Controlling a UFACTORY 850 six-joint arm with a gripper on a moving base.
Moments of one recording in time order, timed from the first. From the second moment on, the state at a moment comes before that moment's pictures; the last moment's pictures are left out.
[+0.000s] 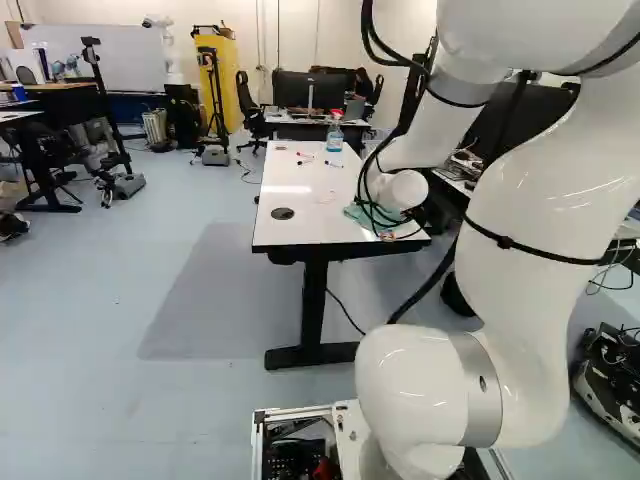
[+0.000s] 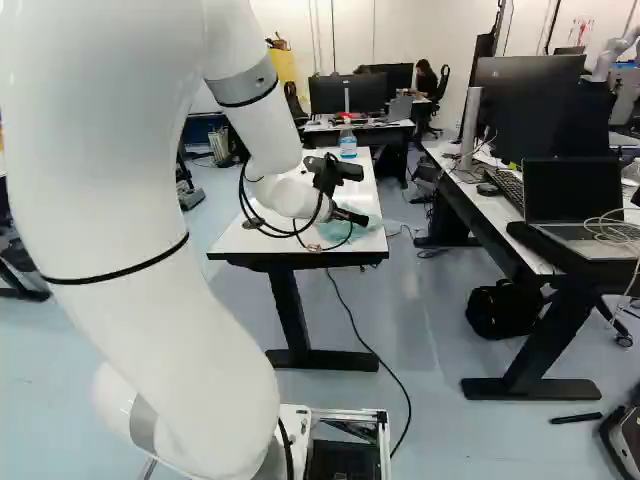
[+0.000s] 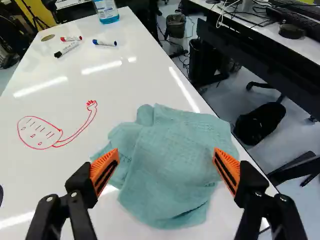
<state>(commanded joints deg) -12.1 -7.9 -34.8 10.3 27.8 0.0</state>
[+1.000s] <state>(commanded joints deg) -11.8 -7.8 -34.7 10.3 27.5 0.0</state>
